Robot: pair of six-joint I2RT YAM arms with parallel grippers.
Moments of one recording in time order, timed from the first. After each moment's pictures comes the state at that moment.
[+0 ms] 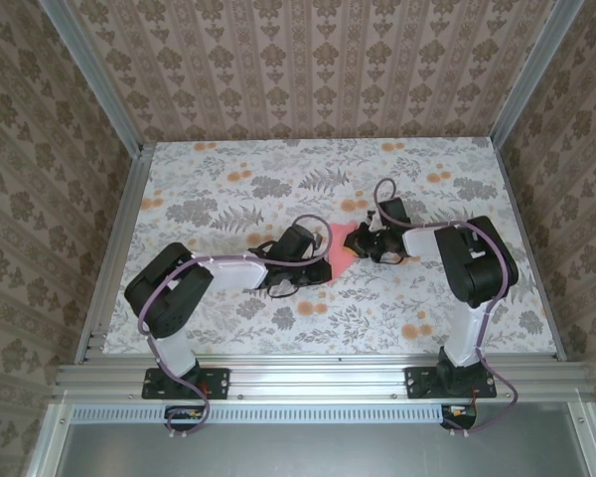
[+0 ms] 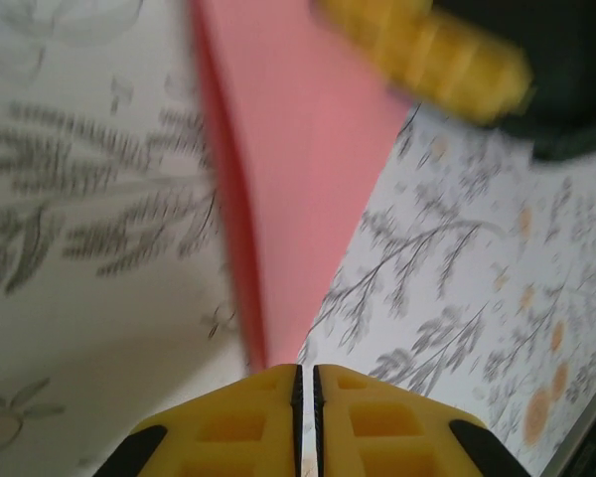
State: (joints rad) left arm -0.86 1.77 0.89 0.05 0.31 -0.83; right arm 0.28 1.88 0.86 0.09 -0.59 0.88
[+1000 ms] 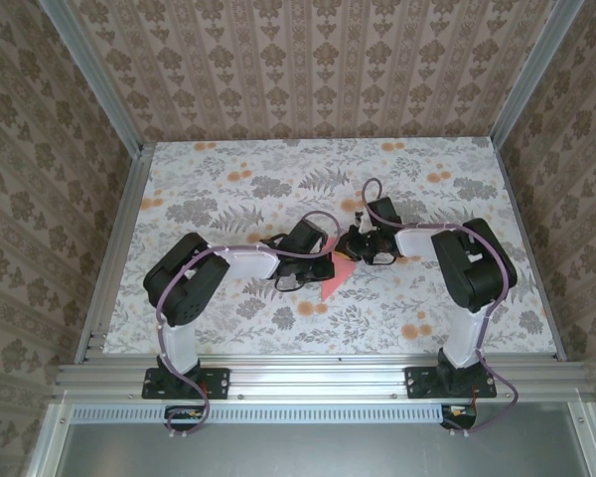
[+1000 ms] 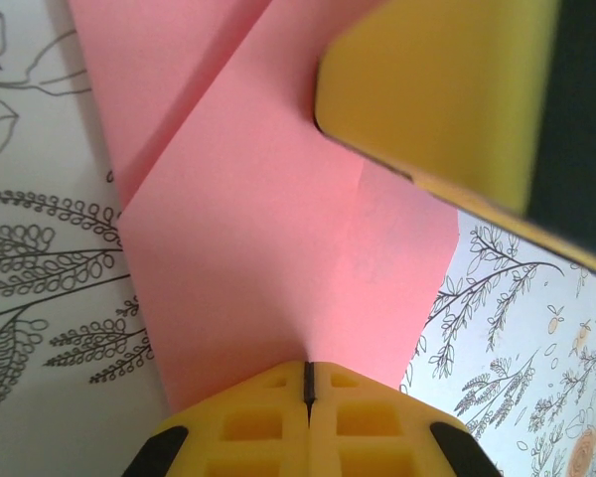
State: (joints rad) left arm -0.86 1.89 1.01 -0.07 0.32 -0.80; right arm 0.32 1.88 0.94 -0.01 -0.58 0.81
